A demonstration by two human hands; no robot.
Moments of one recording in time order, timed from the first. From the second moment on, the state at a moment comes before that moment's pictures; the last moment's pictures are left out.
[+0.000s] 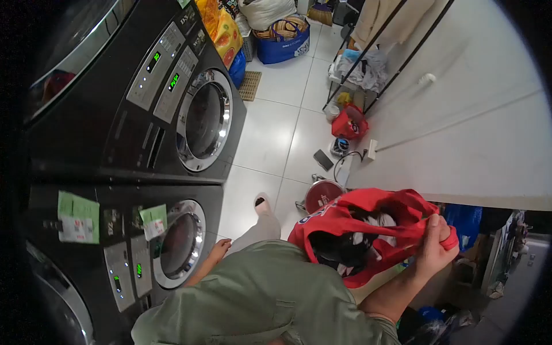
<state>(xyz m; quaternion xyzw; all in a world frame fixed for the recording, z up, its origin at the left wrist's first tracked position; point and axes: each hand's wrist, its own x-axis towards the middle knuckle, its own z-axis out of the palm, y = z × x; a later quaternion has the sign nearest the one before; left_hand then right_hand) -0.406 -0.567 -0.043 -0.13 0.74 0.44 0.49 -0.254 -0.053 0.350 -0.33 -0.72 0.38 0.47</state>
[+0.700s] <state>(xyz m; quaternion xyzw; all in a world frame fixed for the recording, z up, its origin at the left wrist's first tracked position) -0.465 -0.624 0.015 -0.28 0.81 0.43 0.29 -0.628 -0.043 0.059 -0.46 -0.45 0.72 0.24</state>
